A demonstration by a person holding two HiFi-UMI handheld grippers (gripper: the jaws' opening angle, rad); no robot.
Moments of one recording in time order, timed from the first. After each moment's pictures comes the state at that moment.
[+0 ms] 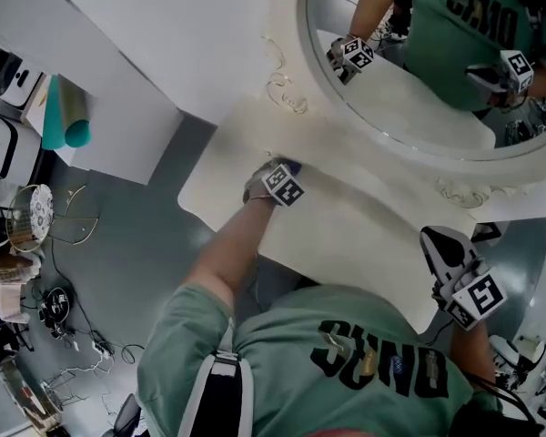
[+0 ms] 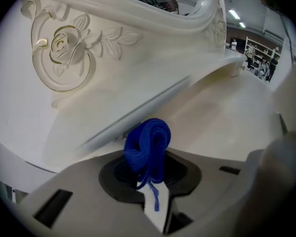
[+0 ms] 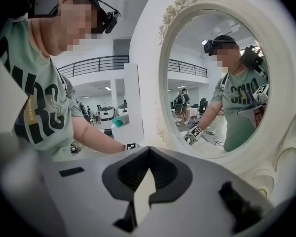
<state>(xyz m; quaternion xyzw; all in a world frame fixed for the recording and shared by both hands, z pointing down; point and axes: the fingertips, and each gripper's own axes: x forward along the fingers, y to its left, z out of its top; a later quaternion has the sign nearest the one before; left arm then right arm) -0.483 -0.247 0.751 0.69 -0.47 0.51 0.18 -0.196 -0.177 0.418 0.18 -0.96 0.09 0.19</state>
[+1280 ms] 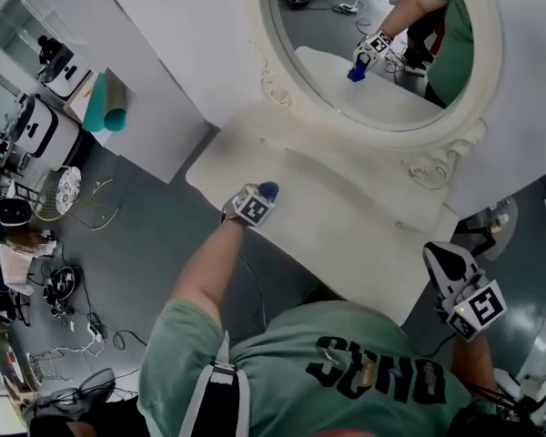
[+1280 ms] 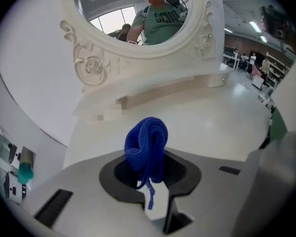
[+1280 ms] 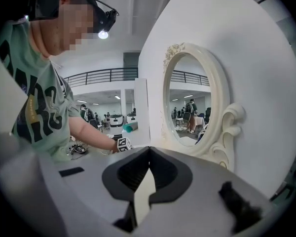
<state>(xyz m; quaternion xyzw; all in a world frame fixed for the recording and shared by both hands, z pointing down) -0.406 -0.092 0.688 0.66 -0.55 0.46 0.23 -0.002 -0.086 0.387 0.14 -0.98 0.07 0.14</state>
